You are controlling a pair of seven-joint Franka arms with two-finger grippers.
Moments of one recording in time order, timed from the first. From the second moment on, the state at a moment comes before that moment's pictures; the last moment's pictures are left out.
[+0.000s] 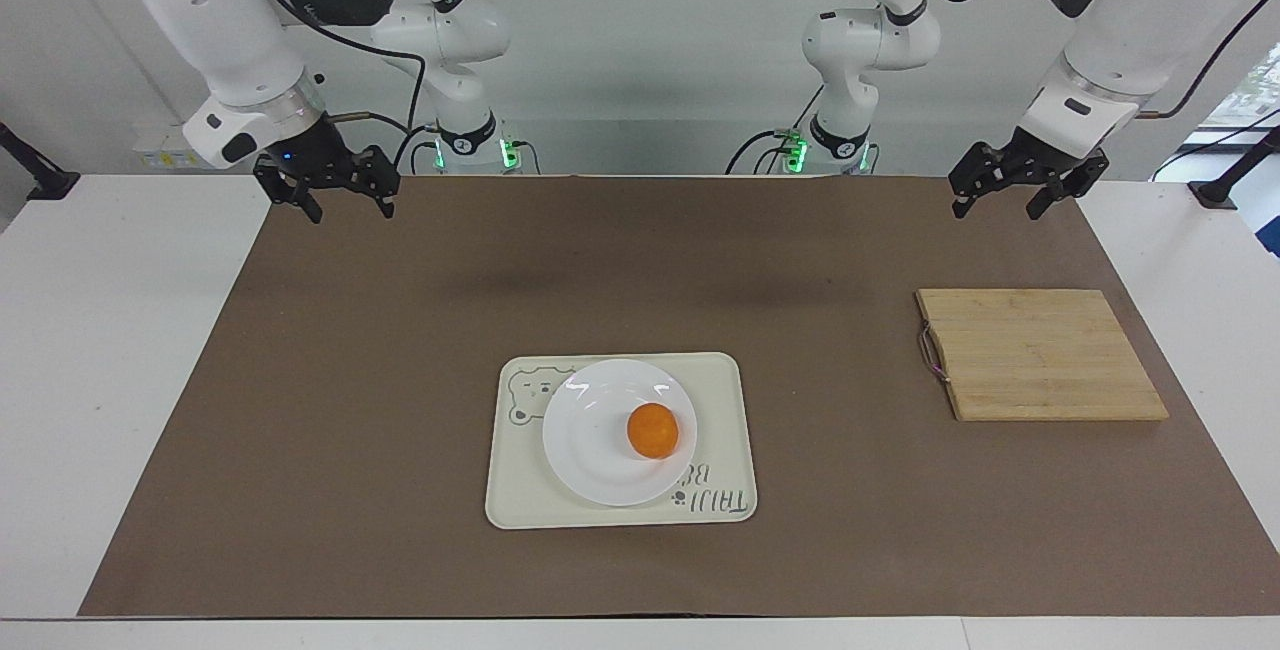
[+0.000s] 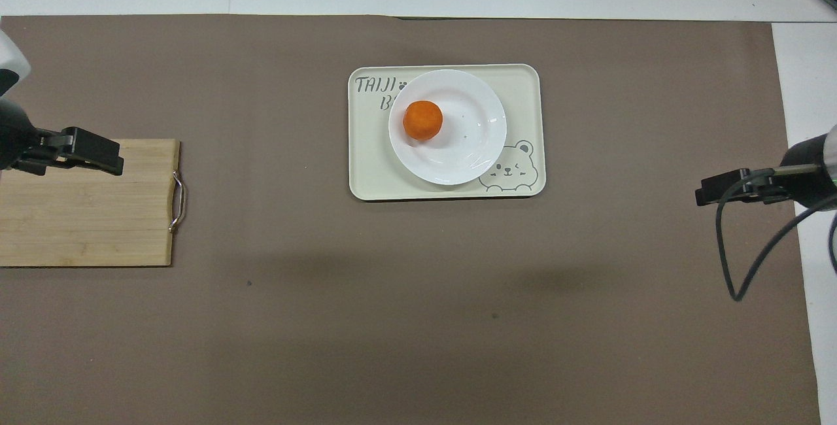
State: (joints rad) left arm -0.07 0.04 -0.02 -1.51 -0.03 1.52 -0.02; right arm 0.10 -0.06 -0.17 -1.75 0.05 1.64 -0.06
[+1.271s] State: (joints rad) left arm -0.07 0.04 -0.02 -1.51 -0.03 1.52 -0.02; right arm 0.08 -0.10 -0.09 -1.58 -0.02 1.52 -0.01
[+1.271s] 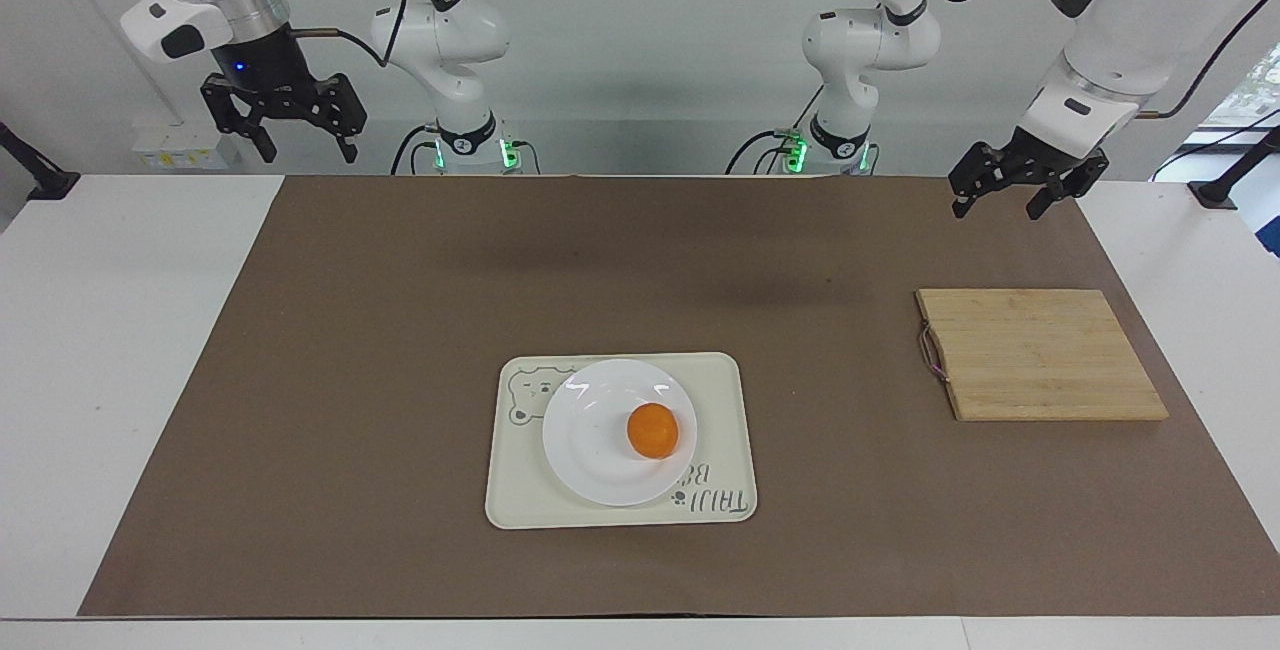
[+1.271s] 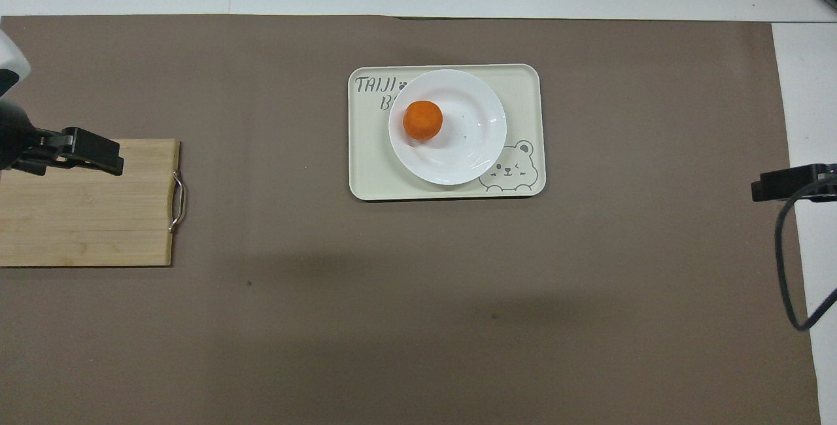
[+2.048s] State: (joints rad) left arm -0.07 0.04 -0.02 -1.51 -0.03 1.52 -0.02; right arm 0.08 -0.10 -0.08 -1.59 -0.02 1.52 0.02
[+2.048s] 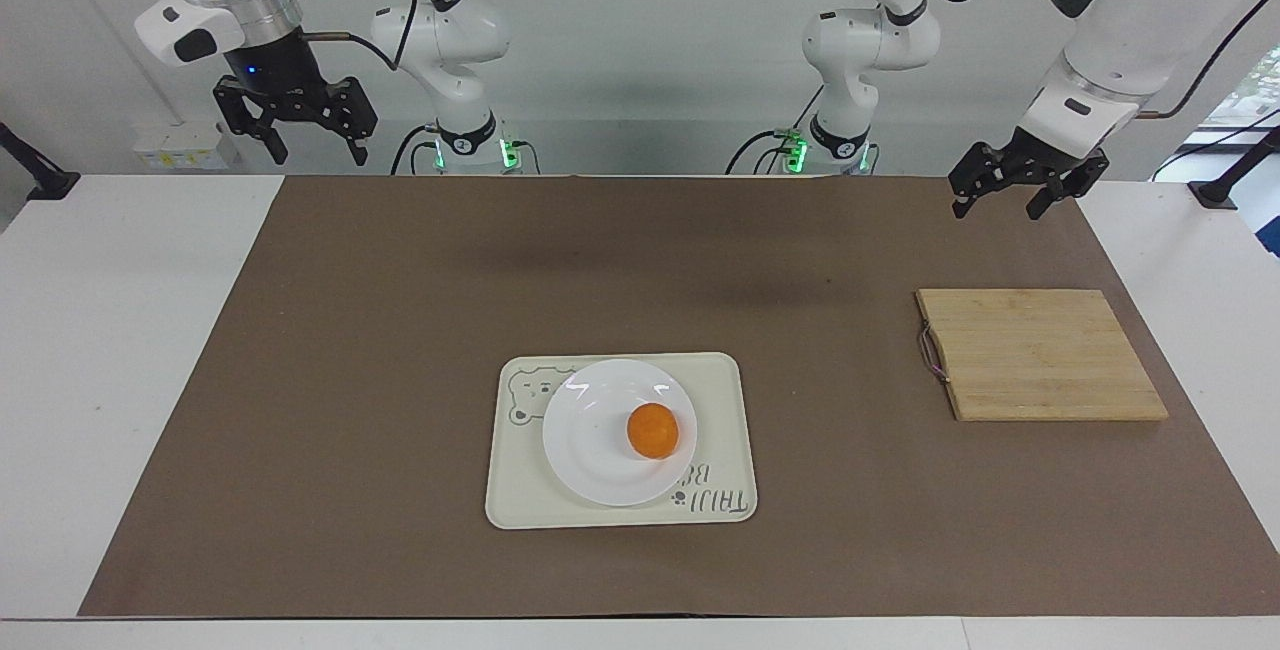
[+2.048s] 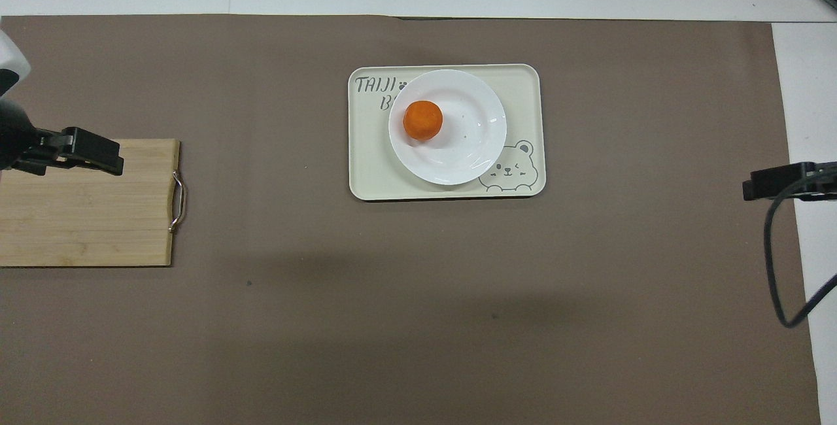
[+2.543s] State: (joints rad) left arm -0.07 0.04 -0.02 -1.51 -0.03 1.52 -0.02; right arm 0.08 -0.10 -0.08 -1.59 -0.02 1.52 0.01
